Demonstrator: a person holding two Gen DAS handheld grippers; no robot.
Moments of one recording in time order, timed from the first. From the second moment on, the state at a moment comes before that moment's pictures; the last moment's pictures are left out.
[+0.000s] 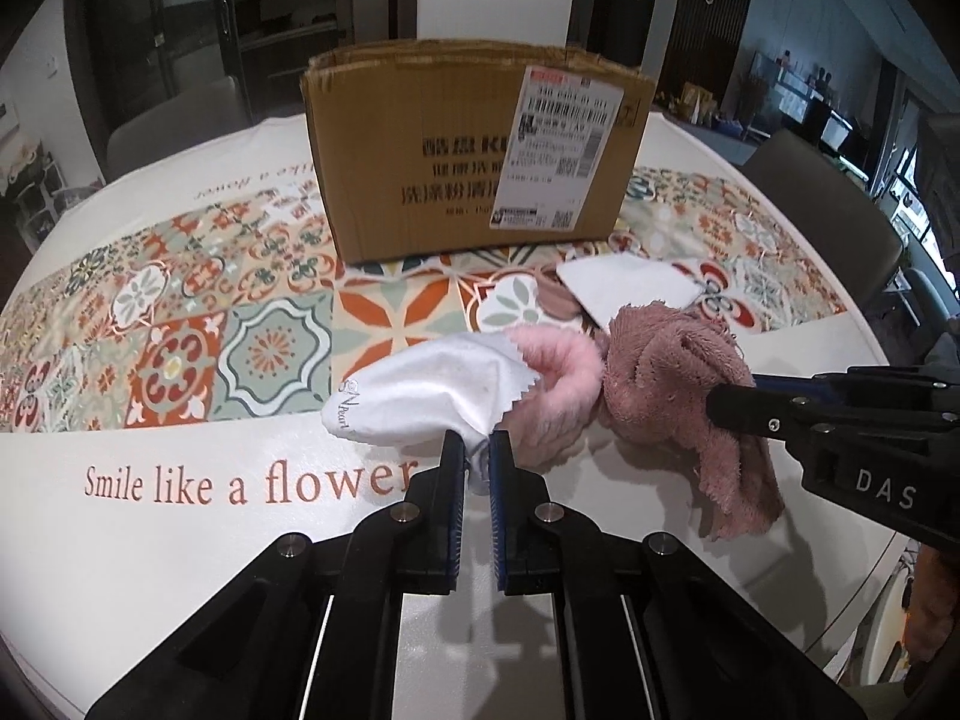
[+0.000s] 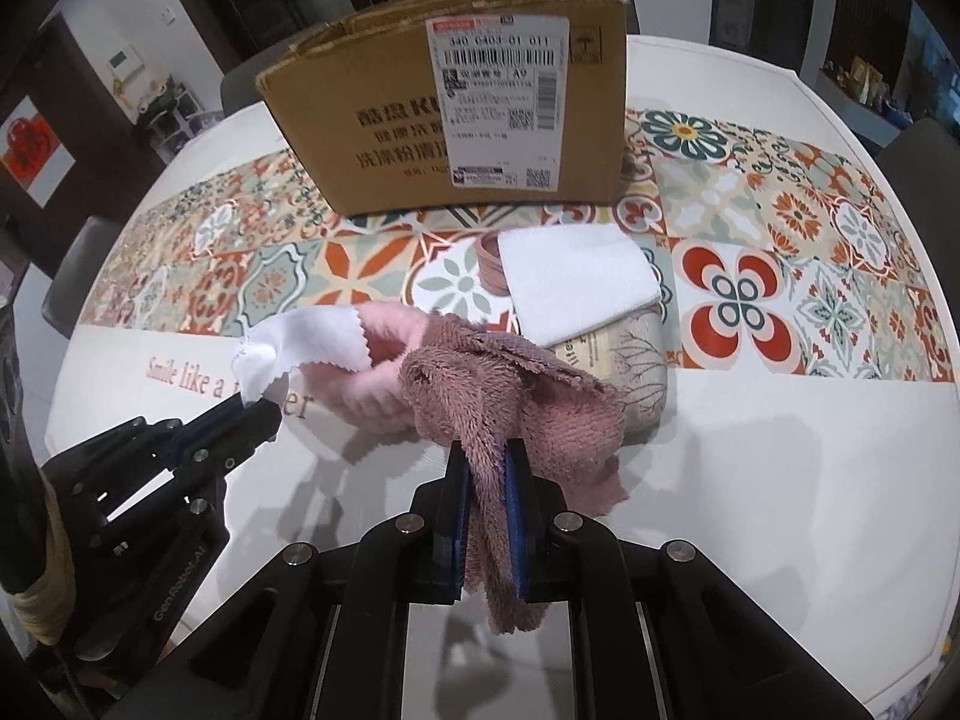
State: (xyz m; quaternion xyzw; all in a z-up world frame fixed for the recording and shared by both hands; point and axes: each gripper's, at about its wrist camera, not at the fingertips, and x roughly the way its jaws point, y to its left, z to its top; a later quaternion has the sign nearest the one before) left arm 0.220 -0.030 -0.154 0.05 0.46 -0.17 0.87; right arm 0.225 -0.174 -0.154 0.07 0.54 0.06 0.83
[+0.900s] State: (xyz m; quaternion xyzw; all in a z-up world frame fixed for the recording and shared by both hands) left arm 0.220 -0.030 -0.084 0.04 0.37 -0.17 0.91; right arm 0.220 -0.177 -0.090 0.08 0.46 0.07 0.88
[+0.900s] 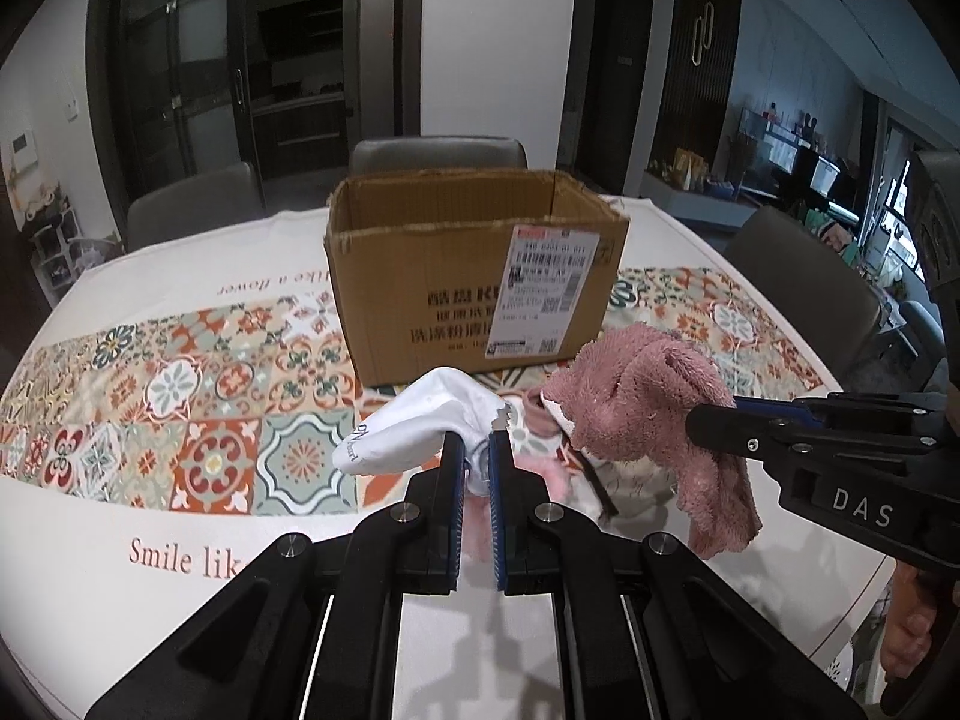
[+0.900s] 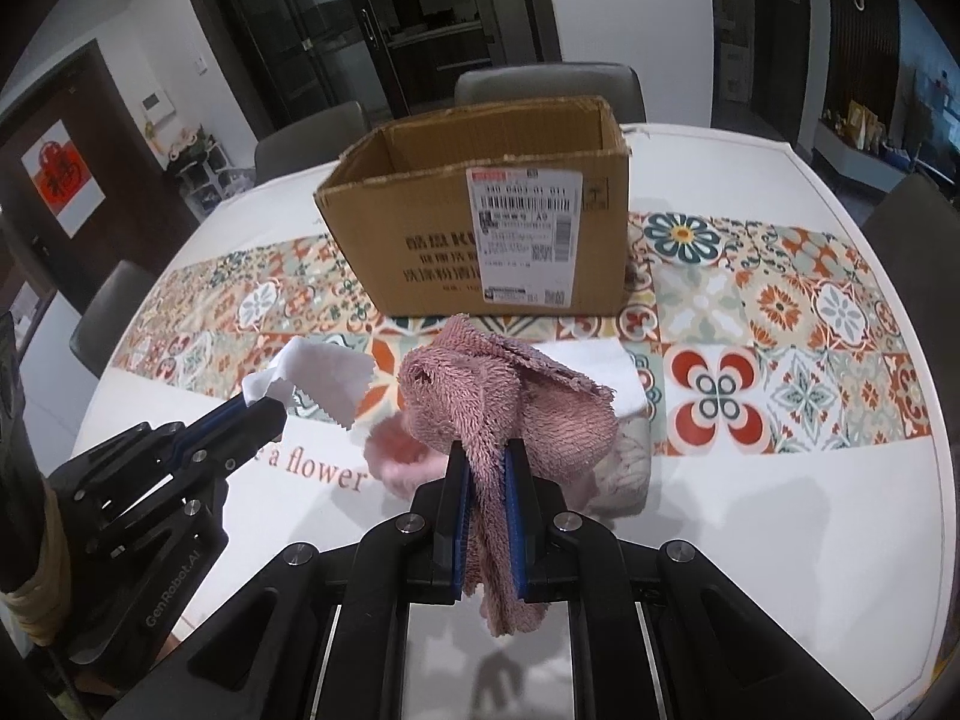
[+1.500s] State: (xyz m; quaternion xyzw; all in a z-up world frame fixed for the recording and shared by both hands) left arm 0.235 -0.037 -0.036 0.06 0.29 -0.17 0.94; right arm 0.232 -0.183 -0.041 0.08 0.39 0.07 0.91
